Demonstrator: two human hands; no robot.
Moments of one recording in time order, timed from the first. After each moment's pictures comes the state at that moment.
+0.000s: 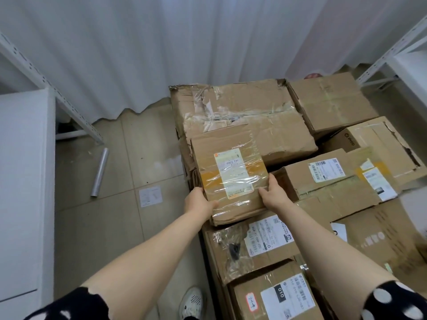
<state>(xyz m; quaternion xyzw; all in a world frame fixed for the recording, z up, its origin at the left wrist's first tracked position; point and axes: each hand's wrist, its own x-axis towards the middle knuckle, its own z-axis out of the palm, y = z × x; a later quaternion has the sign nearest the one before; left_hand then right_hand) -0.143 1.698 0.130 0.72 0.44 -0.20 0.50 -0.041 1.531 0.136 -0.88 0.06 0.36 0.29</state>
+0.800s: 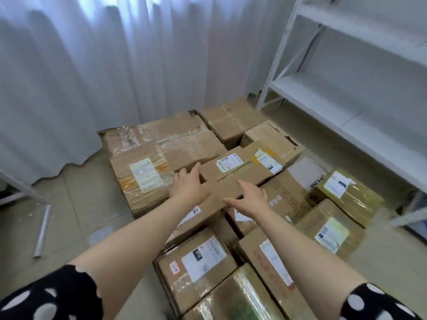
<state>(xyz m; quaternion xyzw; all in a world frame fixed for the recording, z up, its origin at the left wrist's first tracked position) -0.159 1.482 0.298 0.93 0.15 -0.16 0.28 -0.147 1.313 0.279 -0.96 -0.02 0.20 0.18</state>
